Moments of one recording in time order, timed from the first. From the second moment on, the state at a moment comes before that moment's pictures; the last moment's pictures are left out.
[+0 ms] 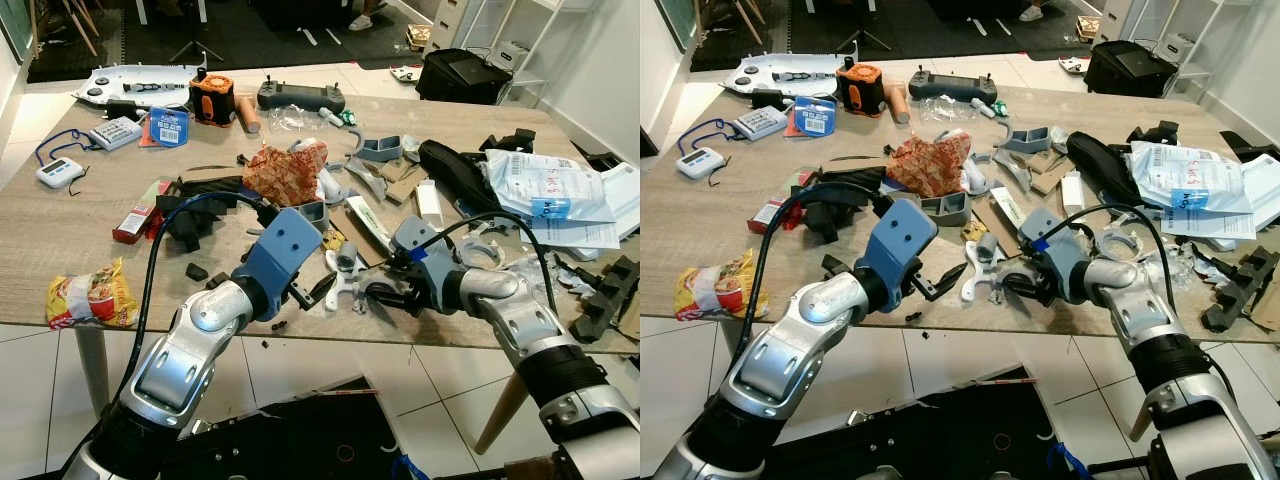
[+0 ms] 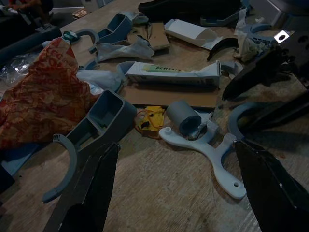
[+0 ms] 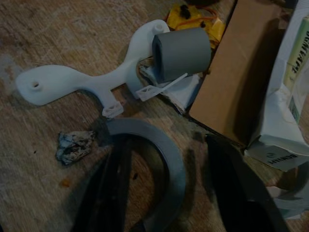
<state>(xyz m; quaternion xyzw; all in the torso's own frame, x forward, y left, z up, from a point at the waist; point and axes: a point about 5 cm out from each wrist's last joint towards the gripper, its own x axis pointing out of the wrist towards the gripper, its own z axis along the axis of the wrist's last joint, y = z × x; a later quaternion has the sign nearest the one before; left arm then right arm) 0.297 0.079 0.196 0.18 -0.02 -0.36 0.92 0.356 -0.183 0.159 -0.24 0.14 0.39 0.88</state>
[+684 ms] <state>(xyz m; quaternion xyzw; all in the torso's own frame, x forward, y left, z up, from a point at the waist) 0.298 0.077 0.200 0.18 -0.02 -0.36 0.92 0.354 -0.185 0.164 -0.19 0.13 0.40 0.89</state>
